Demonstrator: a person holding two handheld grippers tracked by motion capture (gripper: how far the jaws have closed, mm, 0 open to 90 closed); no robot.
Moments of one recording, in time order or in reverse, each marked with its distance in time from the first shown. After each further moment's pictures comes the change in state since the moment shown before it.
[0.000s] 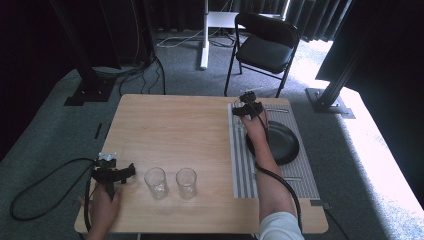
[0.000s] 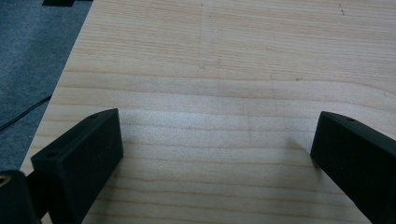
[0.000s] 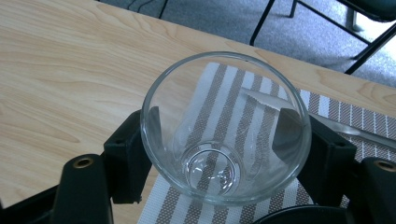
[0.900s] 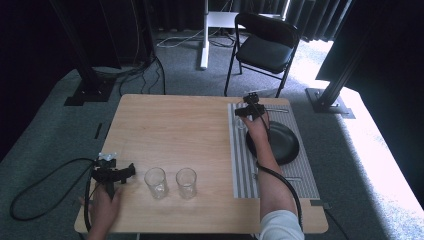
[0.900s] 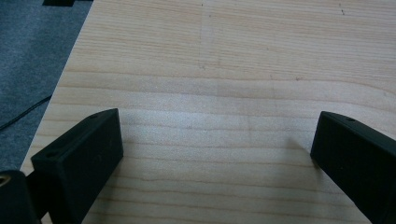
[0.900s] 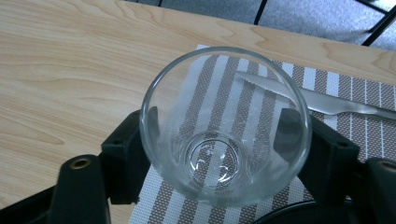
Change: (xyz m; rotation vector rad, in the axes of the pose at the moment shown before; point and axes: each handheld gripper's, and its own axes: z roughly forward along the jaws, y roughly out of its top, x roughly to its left) left arm 0.000 0.000 0.000 0.000 0.001 -0.001; right arm -0.016 -0.009 0.016 0.040 0.030 0.096
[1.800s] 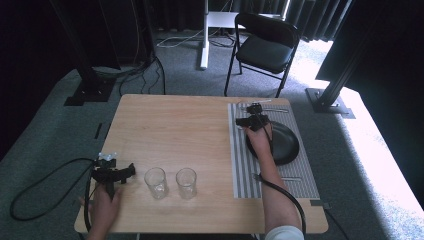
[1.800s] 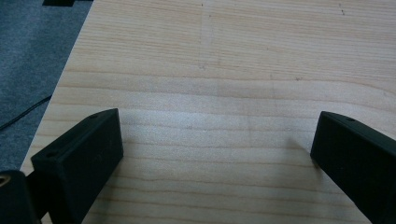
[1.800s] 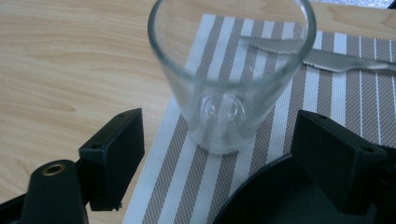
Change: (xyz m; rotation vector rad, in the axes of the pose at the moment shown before) left arm 0.000 0.000 0.000 0.000 0.000 0.000; right arm 0.000 -0.039 -0.013 -0.005 0.025 0.033
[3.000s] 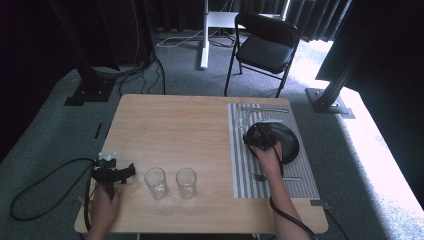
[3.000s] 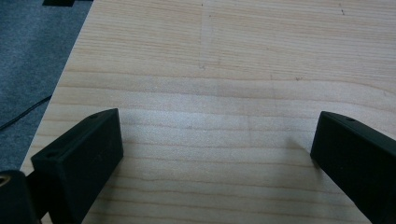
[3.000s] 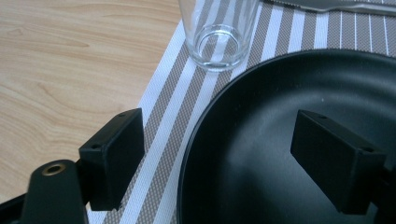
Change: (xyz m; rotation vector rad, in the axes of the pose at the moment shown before) left arm 0.000 0.000 0.000 0.000 0.000 0.000; right arm -0.006 -0.066 -0.042 -0.045 0.014 -0.011
